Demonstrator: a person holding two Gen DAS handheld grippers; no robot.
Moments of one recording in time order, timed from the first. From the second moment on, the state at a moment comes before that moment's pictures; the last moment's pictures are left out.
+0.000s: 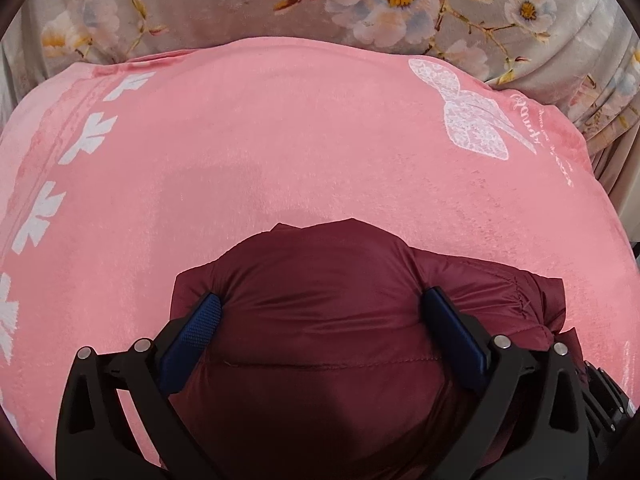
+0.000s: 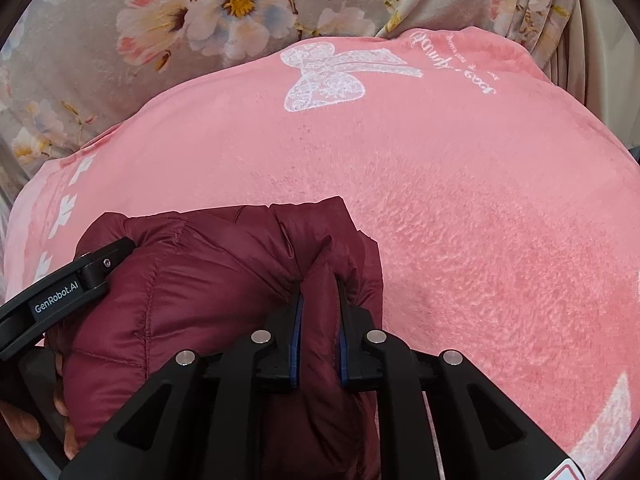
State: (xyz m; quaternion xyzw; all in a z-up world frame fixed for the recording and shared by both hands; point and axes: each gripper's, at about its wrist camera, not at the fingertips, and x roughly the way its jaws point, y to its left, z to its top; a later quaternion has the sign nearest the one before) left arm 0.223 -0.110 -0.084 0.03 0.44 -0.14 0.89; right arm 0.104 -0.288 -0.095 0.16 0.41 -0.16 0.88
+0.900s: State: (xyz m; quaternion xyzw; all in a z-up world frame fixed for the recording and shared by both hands) left arm 0.221 -0.122 -0.095 0.05 0.40 -0.10 0.91; right arm 0.105 -0.295 -0.105 0.19 0.39 -0.14 0.89
